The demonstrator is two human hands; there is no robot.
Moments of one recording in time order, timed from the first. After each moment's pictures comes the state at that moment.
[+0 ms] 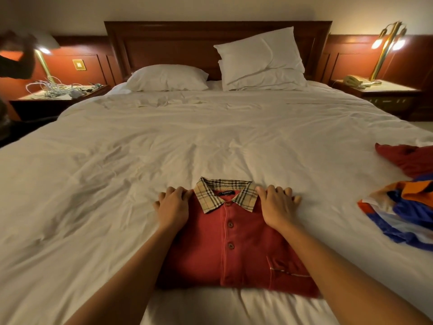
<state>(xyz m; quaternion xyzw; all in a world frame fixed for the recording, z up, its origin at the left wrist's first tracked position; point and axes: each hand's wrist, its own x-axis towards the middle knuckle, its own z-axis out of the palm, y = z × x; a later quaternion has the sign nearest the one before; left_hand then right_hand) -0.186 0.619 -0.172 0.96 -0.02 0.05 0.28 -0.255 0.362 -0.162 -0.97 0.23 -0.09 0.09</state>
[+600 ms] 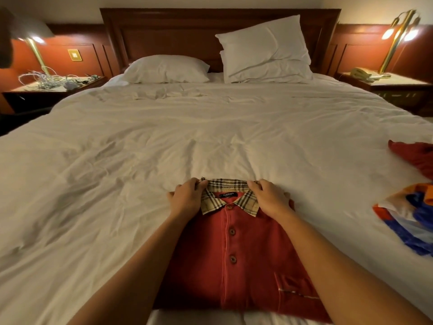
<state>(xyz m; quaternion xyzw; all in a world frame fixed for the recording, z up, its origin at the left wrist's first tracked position) -0.149 0.582 -0.172 0.94 -0.05 0.02 0.34 -0.206 0.362 -0.167 -0.94 0.19 -0.05 0.27</state>
